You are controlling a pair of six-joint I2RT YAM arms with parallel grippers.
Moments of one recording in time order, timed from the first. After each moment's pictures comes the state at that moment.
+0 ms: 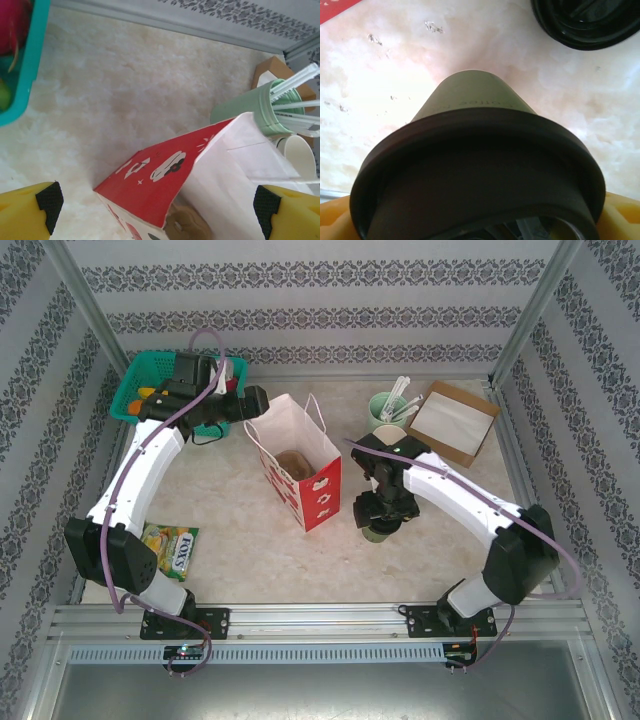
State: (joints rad) left arm -0.17 1.56 1.64 -0.81 0.28 -0.36; right arm 0.62 1.50 1.26 -1.34 -0.03 0.44
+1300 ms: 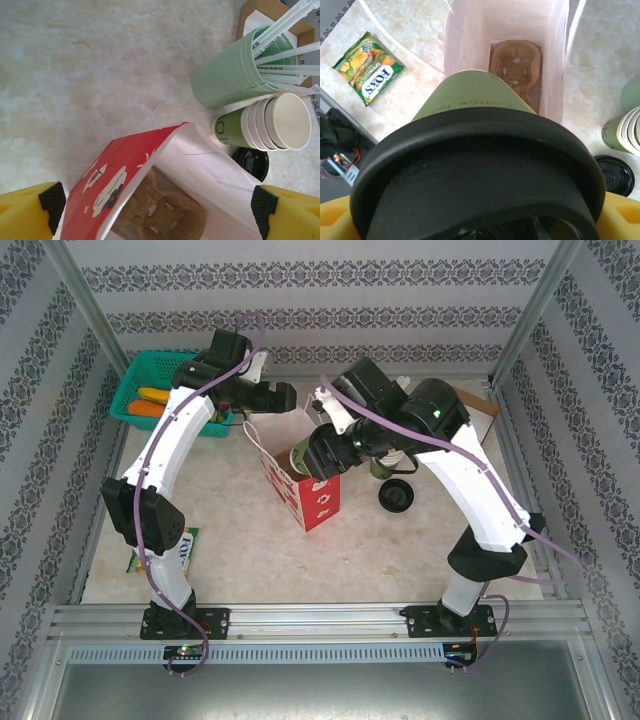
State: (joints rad) left arm -0.28 1.86 2.01 -1.07 0.34 -0.25; right arm 0.87 1.77 2.45 -1.66 -0.02 0.26
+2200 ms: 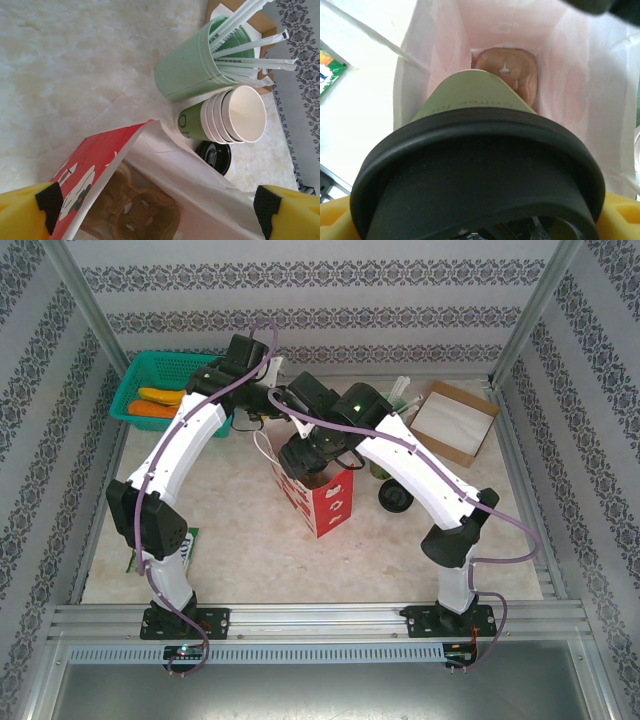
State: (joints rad) left arm -0.36 1.83 1.98 -1.01 0.37 -0.37; right arm 0.87 1.93 2.32 -1.53 0.08 0.29
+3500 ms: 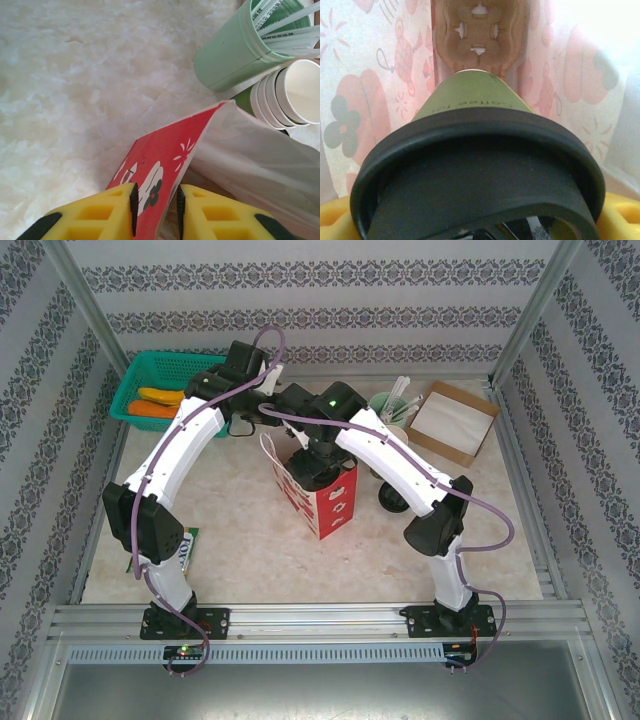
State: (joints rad) left arm -0.36 1.80 1.91 -1.02 0.24 -0.16; right arm 0.84 2.06 2.34 -1.69 0.08 0.24
